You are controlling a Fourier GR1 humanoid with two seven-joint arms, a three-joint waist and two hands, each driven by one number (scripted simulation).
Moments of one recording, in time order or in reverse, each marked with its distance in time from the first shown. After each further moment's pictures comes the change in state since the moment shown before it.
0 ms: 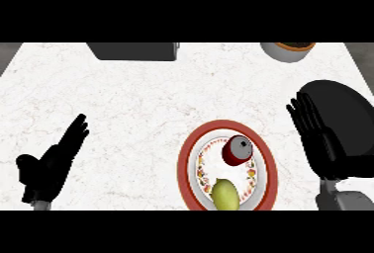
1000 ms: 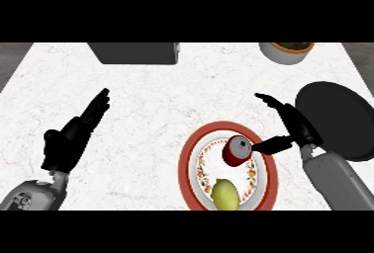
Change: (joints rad) left arm -0.209 -0.048 -0.028 0.014 -0.108 -0.079 0.067; right arm -0.293 -0.153 0.268 0.241 0.551 -0.072 0.360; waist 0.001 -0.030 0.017
